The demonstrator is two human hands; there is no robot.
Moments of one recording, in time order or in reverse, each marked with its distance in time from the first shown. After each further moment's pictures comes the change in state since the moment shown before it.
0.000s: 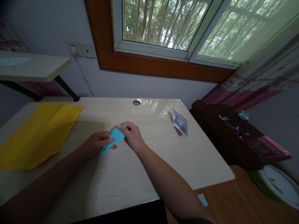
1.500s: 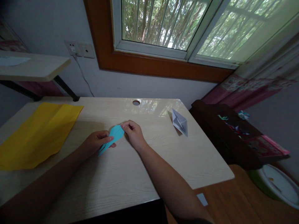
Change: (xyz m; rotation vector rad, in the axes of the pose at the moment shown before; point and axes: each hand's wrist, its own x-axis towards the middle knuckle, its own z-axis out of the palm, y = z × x) left_hand 0.000 0.006 0.003 -0.043 0.101 -0.022; right_hand 0.003 0.003 -0.007 -0.010 0.024 -0.036
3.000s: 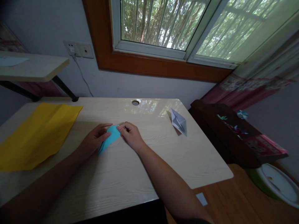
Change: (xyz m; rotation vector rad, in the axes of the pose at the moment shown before) left_hand 0.003 -0.004 -0.001 -0.001 0.177 0.183; right_hand -0.001 0.000 -0.003 -0.222 -0.116 -0.039
